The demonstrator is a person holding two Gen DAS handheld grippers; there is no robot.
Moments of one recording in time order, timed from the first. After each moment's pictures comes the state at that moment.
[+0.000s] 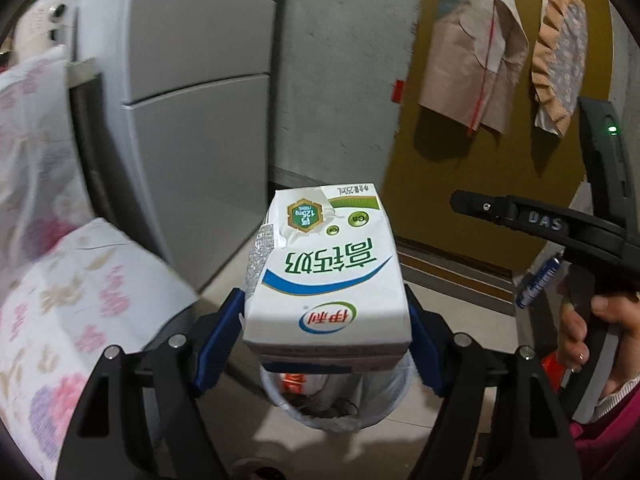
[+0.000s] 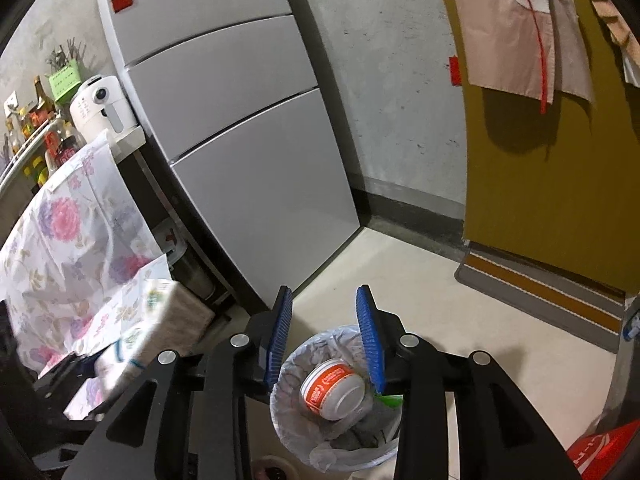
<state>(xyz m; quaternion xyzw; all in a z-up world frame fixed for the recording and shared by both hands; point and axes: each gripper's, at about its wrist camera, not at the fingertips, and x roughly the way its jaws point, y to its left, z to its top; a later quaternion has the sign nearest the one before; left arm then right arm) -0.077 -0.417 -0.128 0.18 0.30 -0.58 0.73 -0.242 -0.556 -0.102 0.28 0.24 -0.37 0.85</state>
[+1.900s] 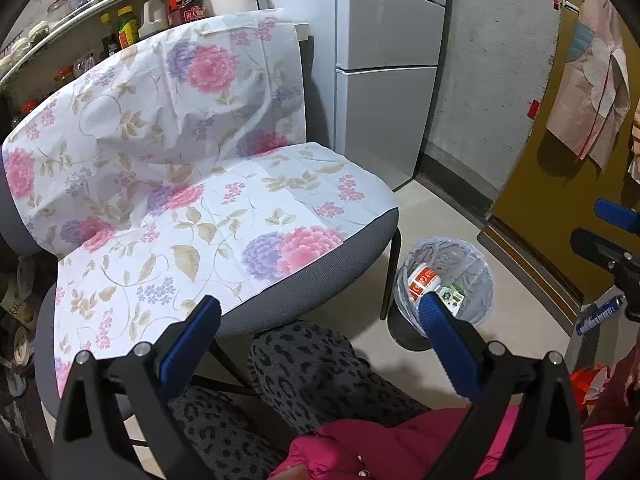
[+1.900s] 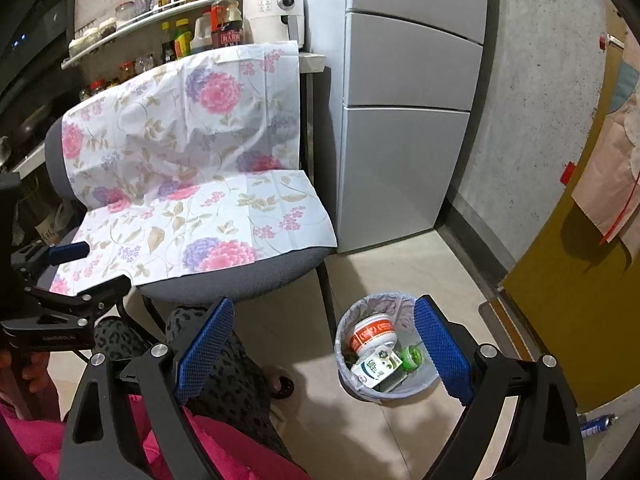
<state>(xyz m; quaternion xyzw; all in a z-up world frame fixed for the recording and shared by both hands) -0.066 -0.184 -0.024 0.17 0.38 -0.34 0.84 -0.198 -0.349 0.015 0.09 0.38 -0.21 0.90</state>
